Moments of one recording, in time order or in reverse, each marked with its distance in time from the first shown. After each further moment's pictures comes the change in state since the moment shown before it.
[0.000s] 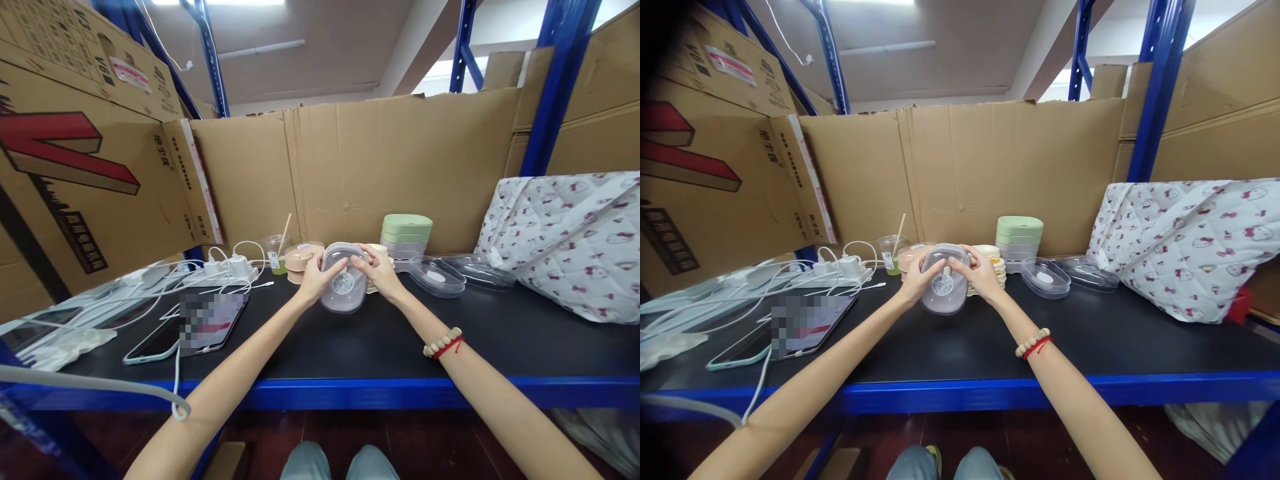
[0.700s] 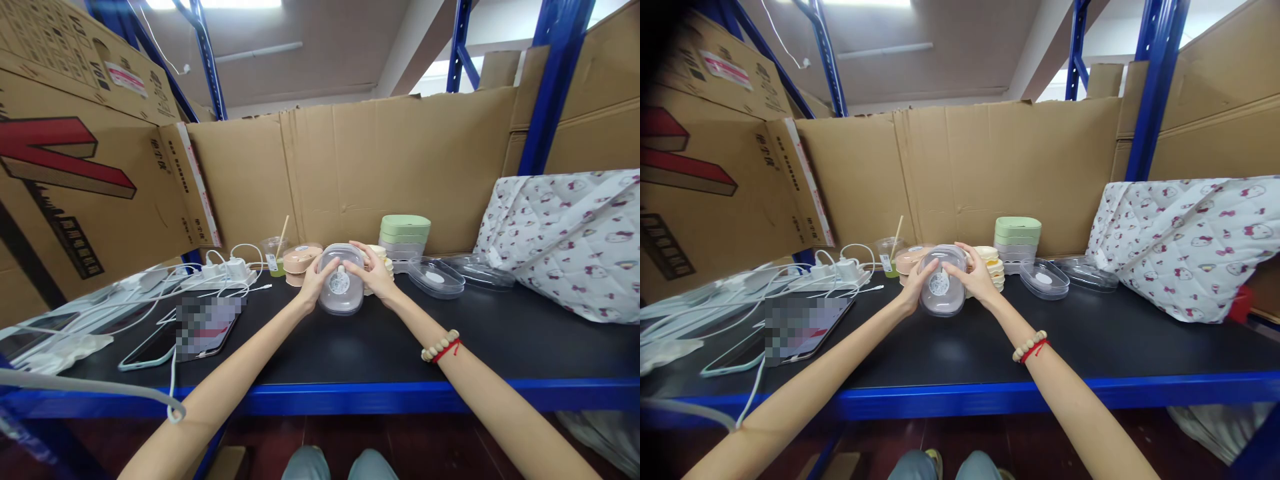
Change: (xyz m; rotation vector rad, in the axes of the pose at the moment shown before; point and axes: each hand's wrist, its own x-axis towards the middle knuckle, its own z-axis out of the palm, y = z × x) left_hand -0.002 -0.003 0.007 -0.220 0.057 -0.222; right_hand 0.000 0.002 0.003 0.130 0.010 0.125
